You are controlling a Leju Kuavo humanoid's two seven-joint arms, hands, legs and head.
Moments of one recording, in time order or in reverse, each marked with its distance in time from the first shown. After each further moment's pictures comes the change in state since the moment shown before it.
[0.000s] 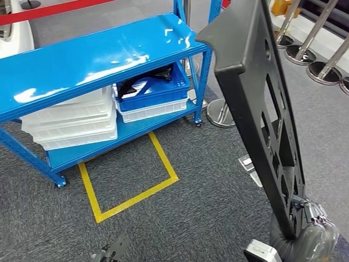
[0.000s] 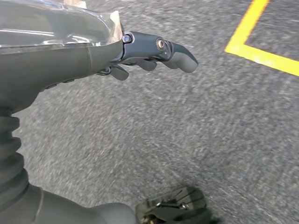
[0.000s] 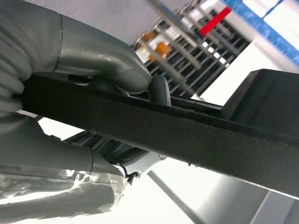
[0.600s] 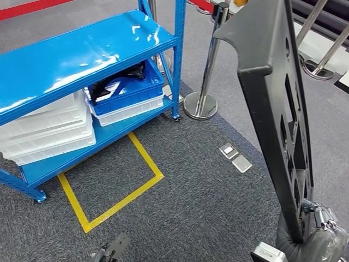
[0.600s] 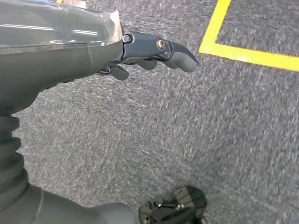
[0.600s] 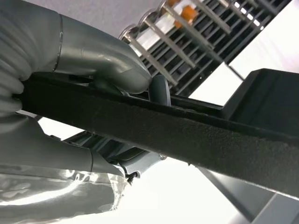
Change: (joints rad) left arm 0.000 -0.002 0.005 0.000 0.001 0.000 -0.003; right arm 0.022 0.027 -0.045 -0.020 -0.022 -0.001 -0.039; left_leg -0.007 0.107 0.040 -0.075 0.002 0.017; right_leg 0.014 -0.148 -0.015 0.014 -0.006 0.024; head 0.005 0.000
